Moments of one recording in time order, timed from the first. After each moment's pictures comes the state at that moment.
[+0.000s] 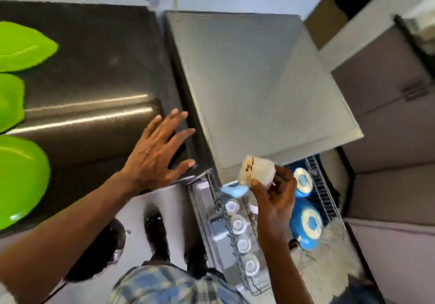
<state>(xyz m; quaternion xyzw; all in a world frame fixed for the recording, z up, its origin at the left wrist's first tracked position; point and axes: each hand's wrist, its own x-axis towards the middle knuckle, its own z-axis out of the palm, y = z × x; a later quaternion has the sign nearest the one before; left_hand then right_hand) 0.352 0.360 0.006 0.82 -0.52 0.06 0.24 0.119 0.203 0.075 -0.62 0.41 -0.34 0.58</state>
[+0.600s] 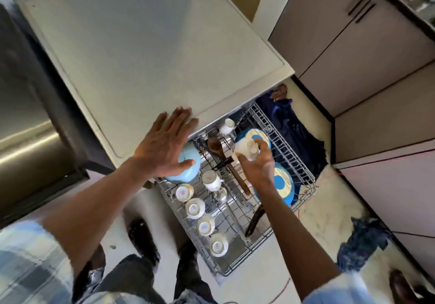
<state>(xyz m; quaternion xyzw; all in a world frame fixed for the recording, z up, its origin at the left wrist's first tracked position) 0.208 0.140 -0.018 0.76 -0.64 -0.05 0.01 -0.031 -0.004 -0.042 -0.70 0.58 -0.17 0.39</state>
